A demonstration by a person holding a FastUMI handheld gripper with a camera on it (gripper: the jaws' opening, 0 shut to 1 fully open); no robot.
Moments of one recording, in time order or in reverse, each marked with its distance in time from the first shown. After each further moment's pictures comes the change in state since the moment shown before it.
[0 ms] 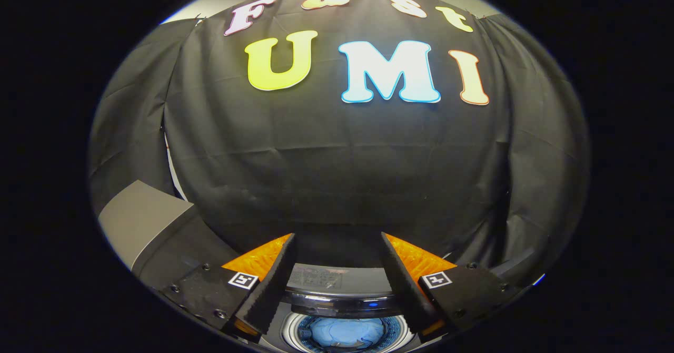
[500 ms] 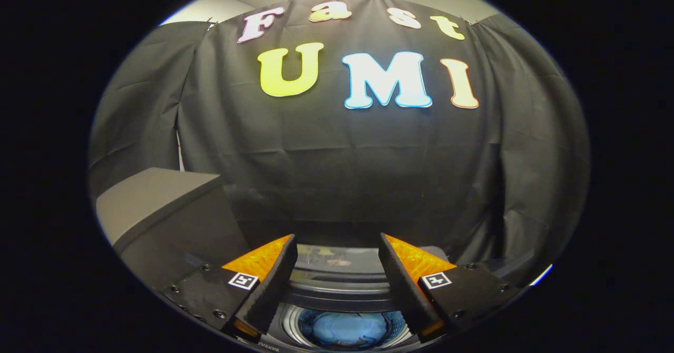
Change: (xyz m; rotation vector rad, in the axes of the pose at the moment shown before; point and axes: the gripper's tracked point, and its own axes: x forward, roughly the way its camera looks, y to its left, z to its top) arm 0.001 0.003 -0.016 -0.027 -0.052 0.020
